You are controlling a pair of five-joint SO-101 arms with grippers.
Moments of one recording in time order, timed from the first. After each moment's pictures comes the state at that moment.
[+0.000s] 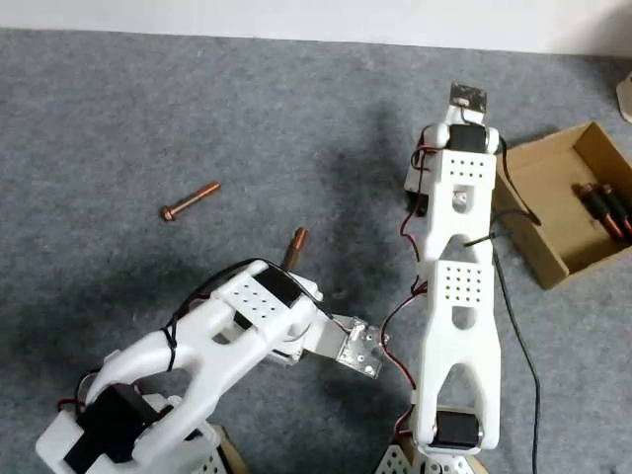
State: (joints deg) left arm 33.6 -14.3 48.7 57.8 -69.1; right arm 1.2 79.6 -95.9 99.7 -7.1
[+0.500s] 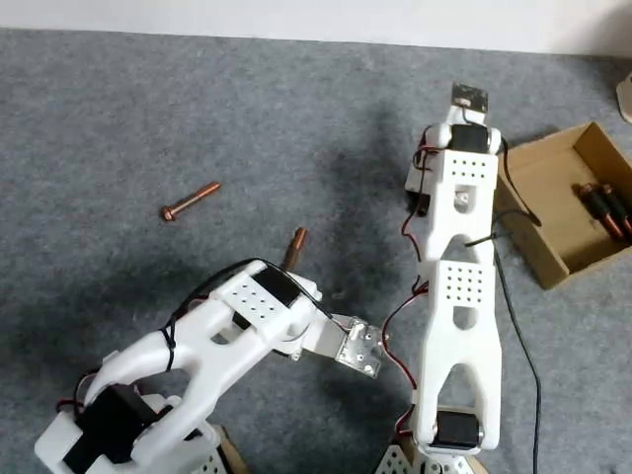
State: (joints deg) left arm 33.4 -14.4 48.8 57.6 -69.1; right arm 1.8 79.6 -95.9 99.7 -7.0
